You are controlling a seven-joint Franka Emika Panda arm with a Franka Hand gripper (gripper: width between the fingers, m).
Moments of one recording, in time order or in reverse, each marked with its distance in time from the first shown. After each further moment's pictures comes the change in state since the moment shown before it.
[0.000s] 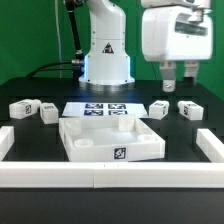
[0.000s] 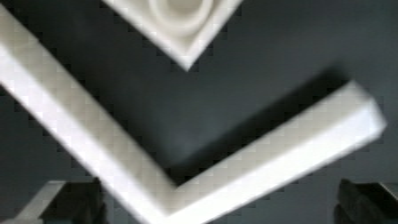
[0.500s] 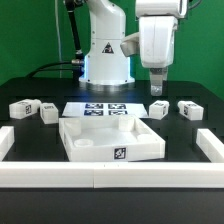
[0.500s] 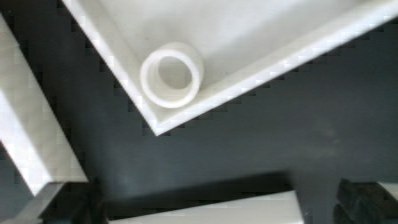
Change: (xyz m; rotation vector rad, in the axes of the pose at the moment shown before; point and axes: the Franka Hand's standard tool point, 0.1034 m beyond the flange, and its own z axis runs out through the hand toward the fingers) arm -0.024 -0.002 0.006 0.009 -0.017 -0.295
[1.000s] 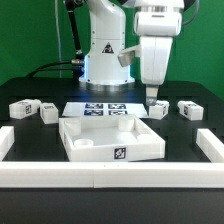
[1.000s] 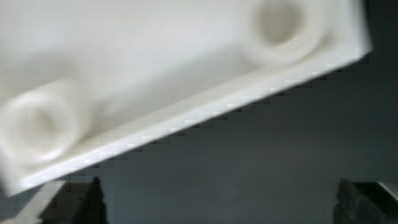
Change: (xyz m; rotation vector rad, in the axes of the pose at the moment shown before) arm -0.033 -0.074 0.032 0.068 -0.047 -0.126
